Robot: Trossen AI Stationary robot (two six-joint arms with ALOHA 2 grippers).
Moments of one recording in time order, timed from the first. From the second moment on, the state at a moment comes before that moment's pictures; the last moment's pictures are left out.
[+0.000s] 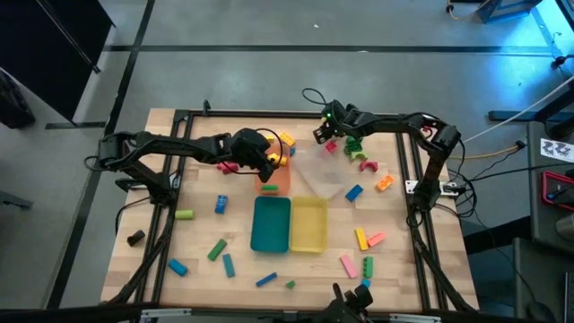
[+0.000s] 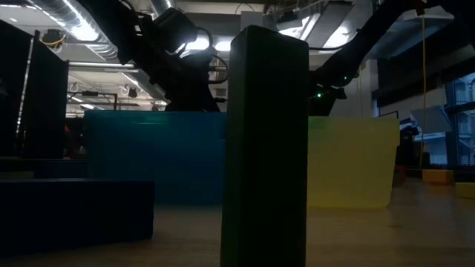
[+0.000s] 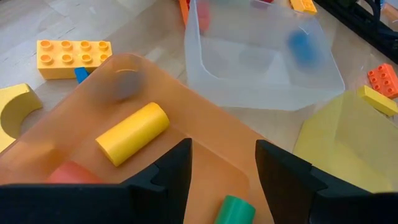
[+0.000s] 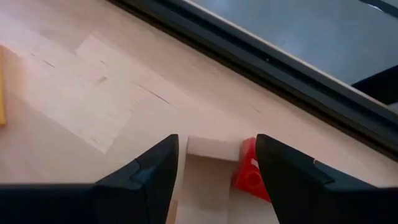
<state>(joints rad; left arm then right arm) 0.31 1.48 0.81 -0.01 0.06 -0.39 -0.65 1.84 1.07 -0.19 0.22 0.31</state>
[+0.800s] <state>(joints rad) 0.31 1.48 0.81 -0.01 0.06 -0.38 -0.65 1.84 1.05 -0.18 0.24 0.31</state>
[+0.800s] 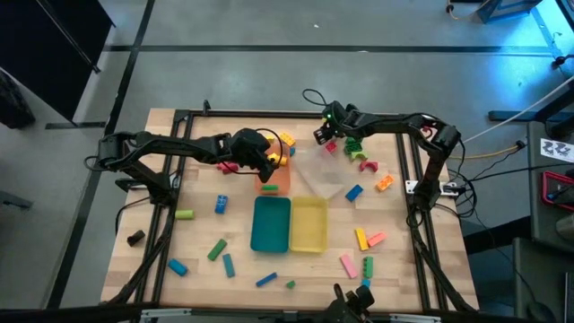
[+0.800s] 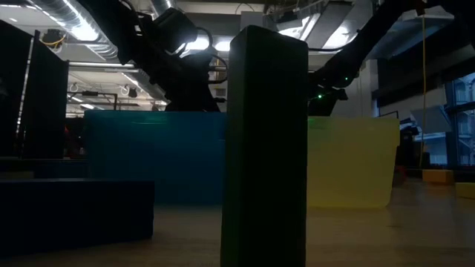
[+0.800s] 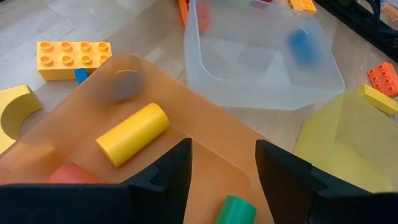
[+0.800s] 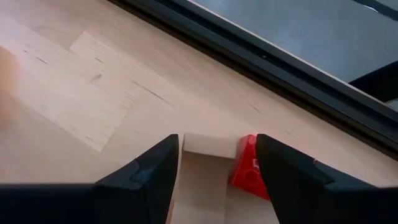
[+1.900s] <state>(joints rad) 0.31 1.48 0.81 -0.02 0.06 -0.37 -0.65 1.90 1.05 -0.16 0.21 0.27</state>
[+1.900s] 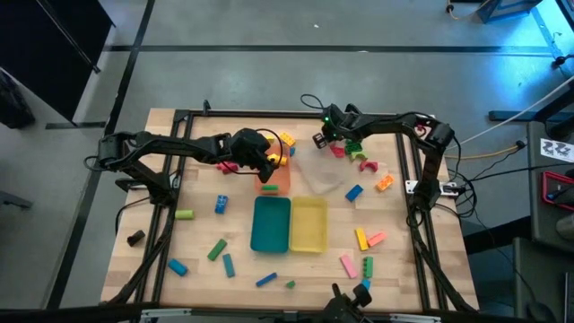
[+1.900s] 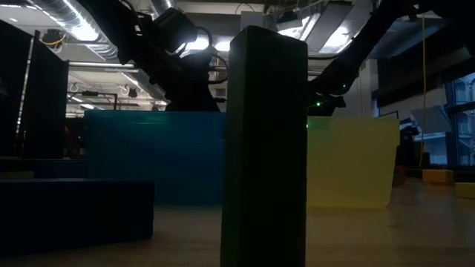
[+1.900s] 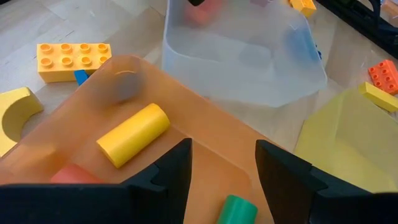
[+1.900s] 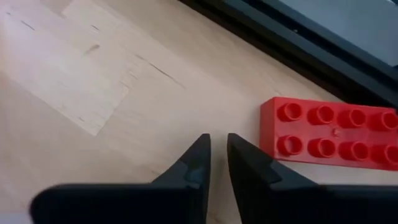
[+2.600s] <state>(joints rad) 0.31 1.48 0.81 -0.02 0.06 -0.39 -0.65 1.59 1.05 -0.51 0.22 0.04</state>
